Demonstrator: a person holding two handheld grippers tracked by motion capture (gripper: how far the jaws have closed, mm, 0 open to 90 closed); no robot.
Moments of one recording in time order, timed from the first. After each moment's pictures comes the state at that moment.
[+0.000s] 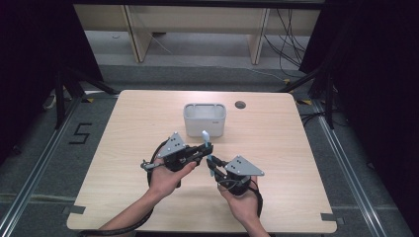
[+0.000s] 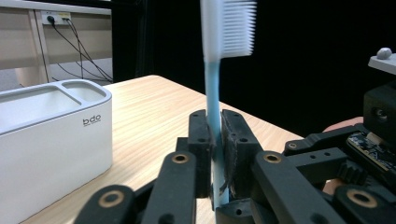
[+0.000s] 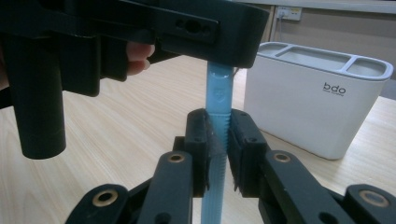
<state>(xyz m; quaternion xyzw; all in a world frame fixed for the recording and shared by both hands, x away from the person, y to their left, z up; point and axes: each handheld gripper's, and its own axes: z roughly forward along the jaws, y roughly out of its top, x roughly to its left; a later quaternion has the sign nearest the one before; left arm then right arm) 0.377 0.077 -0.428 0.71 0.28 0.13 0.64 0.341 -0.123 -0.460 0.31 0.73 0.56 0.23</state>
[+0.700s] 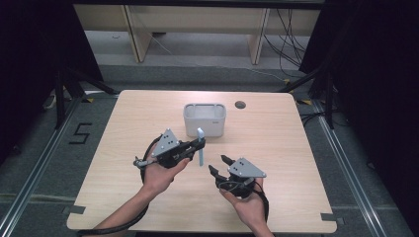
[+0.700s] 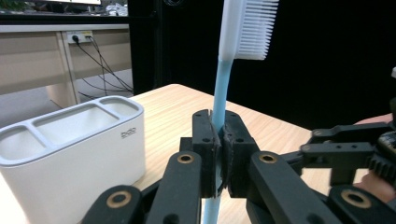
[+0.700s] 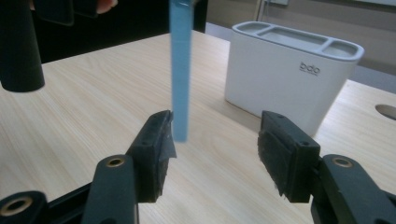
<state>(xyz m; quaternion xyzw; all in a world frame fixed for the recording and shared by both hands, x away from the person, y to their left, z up) 0.381 0.095 -0.418 0.71 0.28 0.18 0.63 0.334 -0.138 -0.460 0.33 0.75 0.51 0.25</state>
